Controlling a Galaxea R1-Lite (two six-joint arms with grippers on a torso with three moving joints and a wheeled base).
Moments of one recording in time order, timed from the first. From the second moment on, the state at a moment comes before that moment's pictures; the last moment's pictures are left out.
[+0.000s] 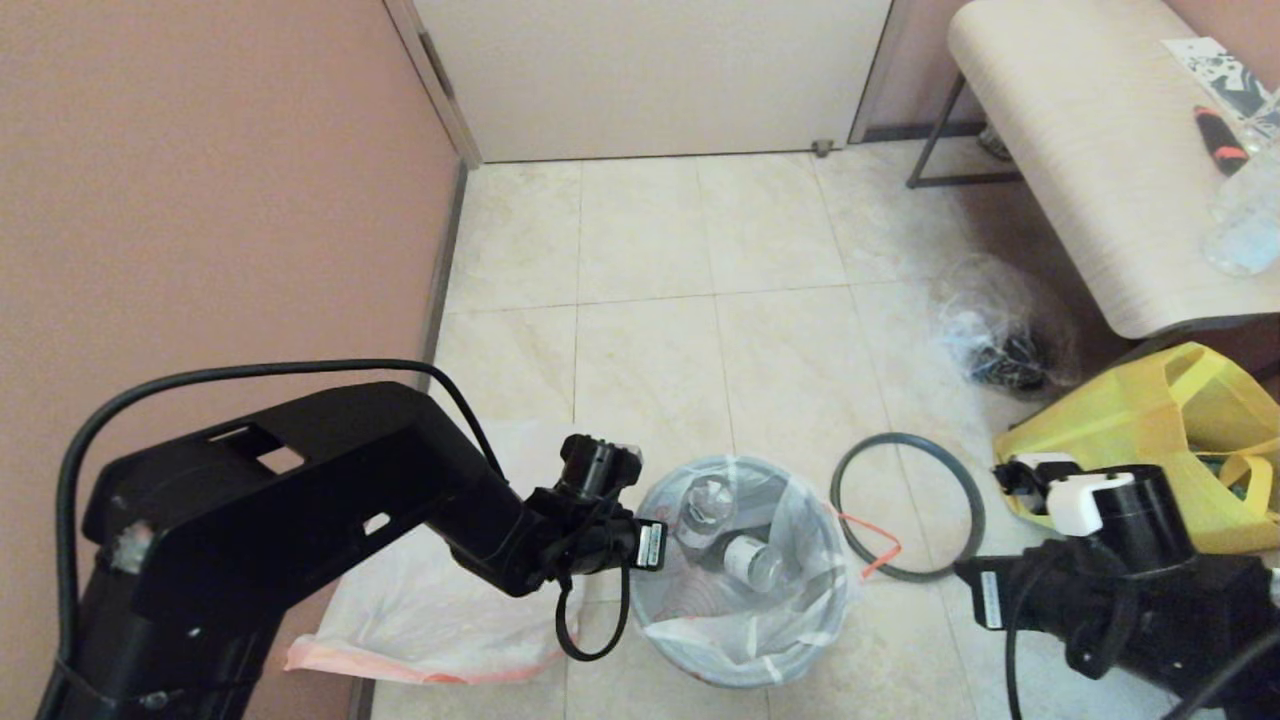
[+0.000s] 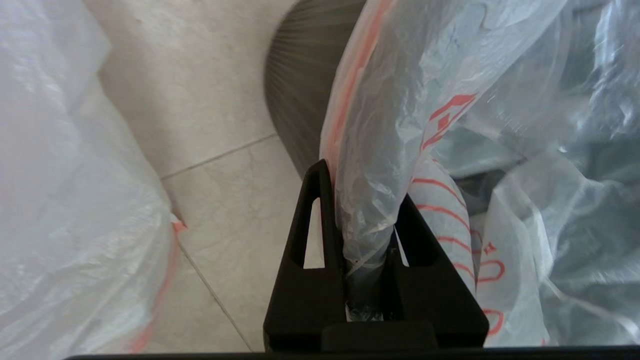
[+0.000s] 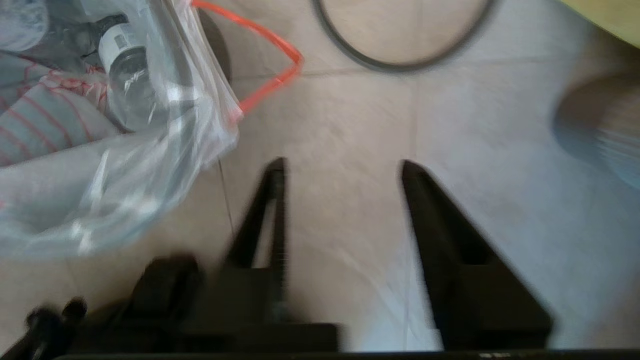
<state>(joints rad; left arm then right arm) -0.55 2.33 -1.11 -0.46 0.02 -0.22 0.39 1.71 -0.49 -0.52 -0.33 0.25</state>
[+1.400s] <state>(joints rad) -0.54 2.37 -1.10 -0.46 0.07 -0.22 0.27 2.38 -0.96 -0.78 -0.23 0.11</state>
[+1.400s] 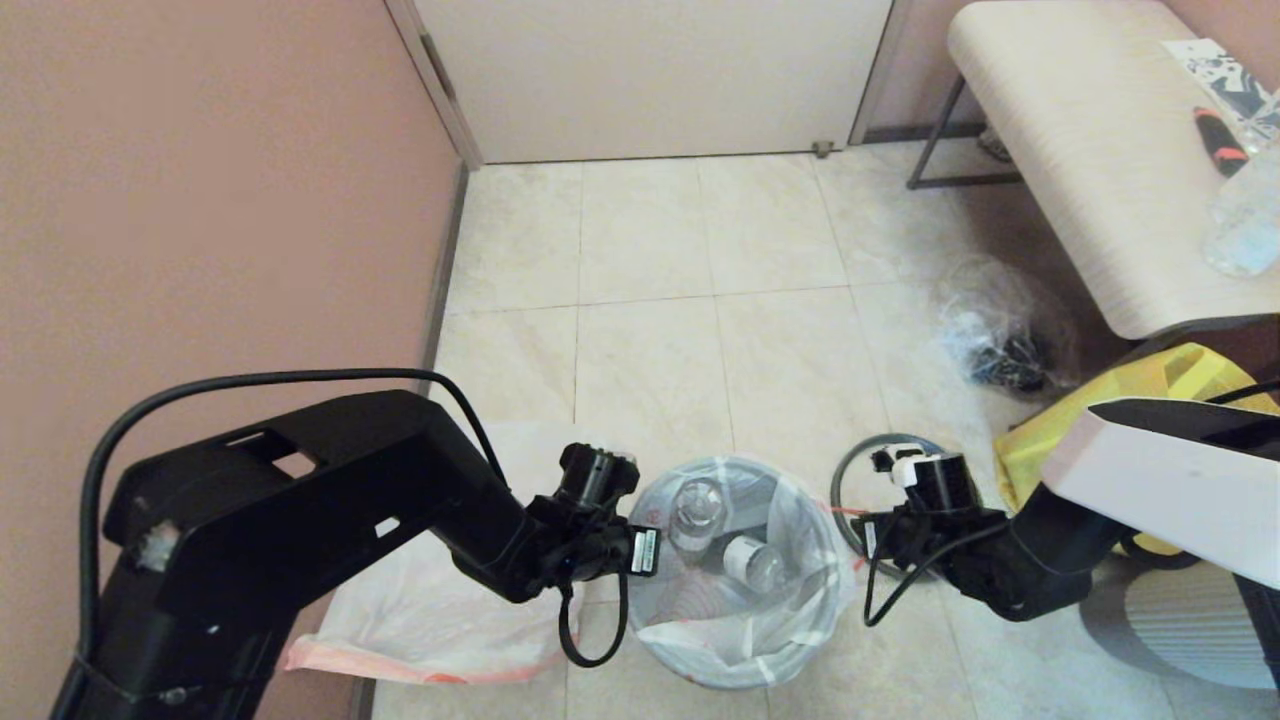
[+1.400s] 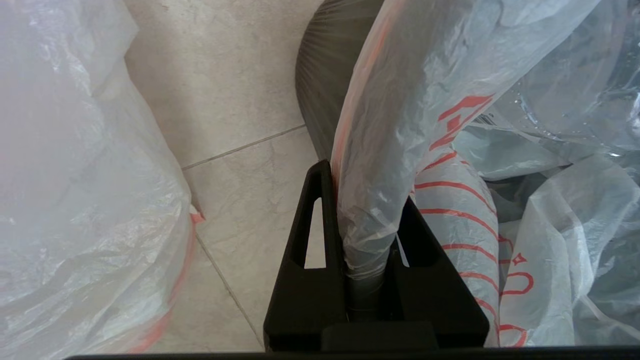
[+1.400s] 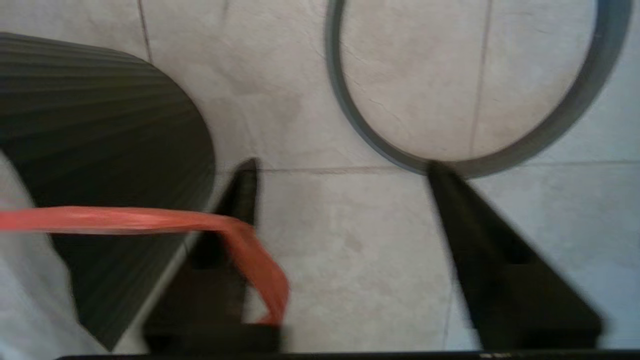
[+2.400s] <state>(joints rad) -0.54 2.39 -1.08 -0.48 0.09 -0.22 0.19 2.13 -0.91 -0.64 0.45 0.73</state>
